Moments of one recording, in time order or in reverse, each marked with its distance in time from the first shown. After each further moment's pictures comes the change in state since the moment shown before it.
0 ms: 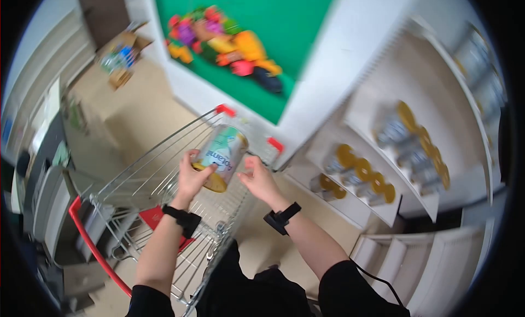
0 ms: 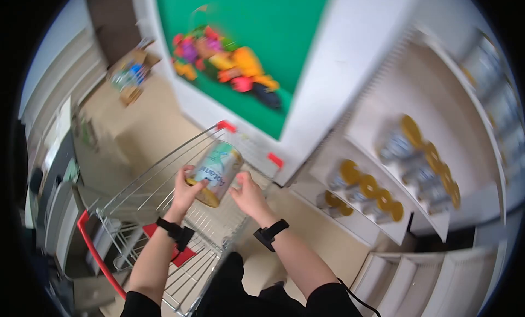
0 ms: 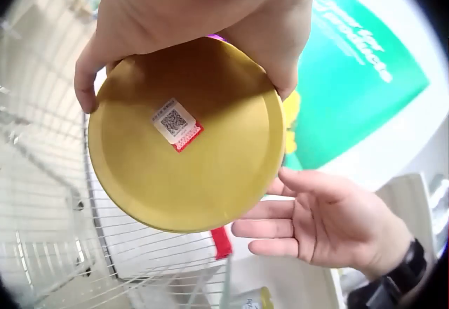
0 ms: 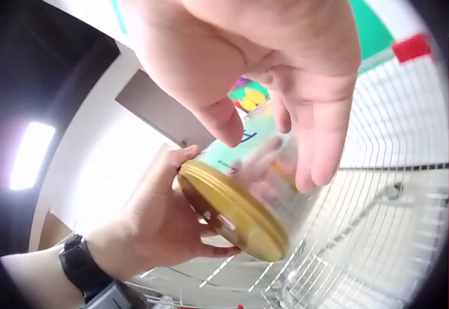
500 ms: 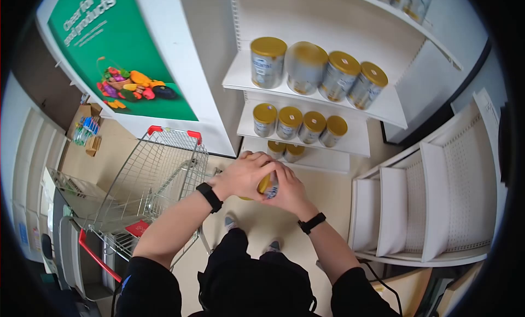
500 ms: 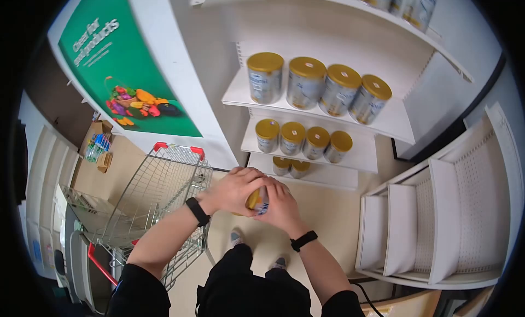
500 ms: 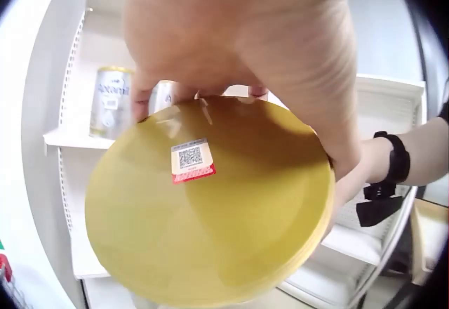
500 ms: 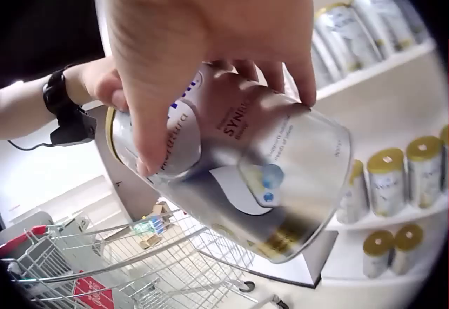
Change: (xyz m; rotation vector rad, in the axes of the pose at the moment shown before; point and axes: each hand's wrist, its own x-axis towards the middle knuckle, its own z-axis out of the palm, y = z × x) left_hand -0.232 0.273 0.253 0.596 -1.141 1.230; right_hand -0.316 0.068 -0.246 -0.406 0.388 -0.014
